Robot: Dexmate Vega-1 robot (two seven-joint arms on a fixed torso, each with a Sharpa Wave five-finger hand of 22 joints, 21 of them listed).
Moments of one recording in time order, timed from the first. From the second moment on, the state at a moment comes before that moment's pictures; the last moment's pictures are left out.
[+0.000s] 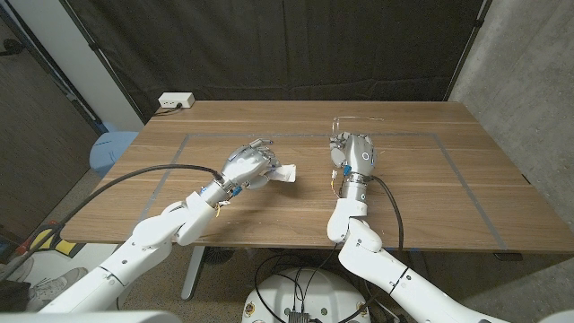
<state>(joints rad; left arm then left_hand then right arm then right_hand) 1.19 0.69 0.28 -1.80 1.17 -0.25 0.62 1.12 0.10 0.46 -0.15 0.19 0.98 -0.08 0.58 0.18 0.99 -0.18 0.62 0.29 0.71 -0.07 0.36 0.31 0.24 -0.02 0.51 0.21 -1.02 -0.32 -0.73 -1.77 -0.65 -0.60 -0.95 1.08 0.08 0.27 -0.14 0.30 1.03 -0.06 0.51 0.20 1.10 -0.14 0.48 0.47 0.95 -0.14 0.52 0.61 0.37 -0.05 0.66 0.28</state>
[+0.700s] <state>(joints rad) 1.09 0.50 0.31 -1.60 1.04 -0.31 1.00 1.13 0.09 0.44 -0.15 0.19 0.99 -0.08 0.57 0.18 0.99 -0.18 0.64 0.32 0.75 -0.08 0.36 0.34 0.26 -0.04 0.53 0.21 -1.08 -0.34 -0.68 -1.82 -0.53 -0.44 -0.94 1.08 0.08 0.27 -0.14 0.30 1.03 -0.06 0.51 0.20 1.11 -0.14 0.47 0.48 0.95 -0.14 0.52 0.62 0.36 -0.04 0.67 0.27</state>
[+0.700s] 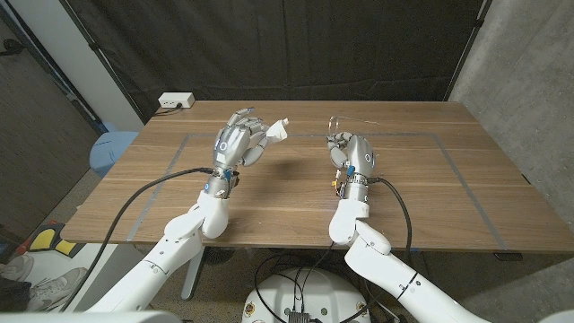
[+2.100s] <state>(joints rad) 0.96 0.29 0.27 -1.43 0.40 -0.58 0.54 1.15 0.08 0.42 -0.14 0.20 1.01 -0.09 0.53 0.18 0.99 -0.18 0.64 0.34 0.75 -0.08 0.34 0.36 0.25 0.00 0.55 0.21 -1.09 -0.37 -0.73 -1.90 -0.50 -0.29 -0.83 1.08 0.08 0.27 -0.14 0.29 1.03 -0.06 0.51 0.21 1.11 -0.13 0.46 0.48 0.95 -0.14 0.52 0.64 0.34 -0.04 0.70 0.27</state>
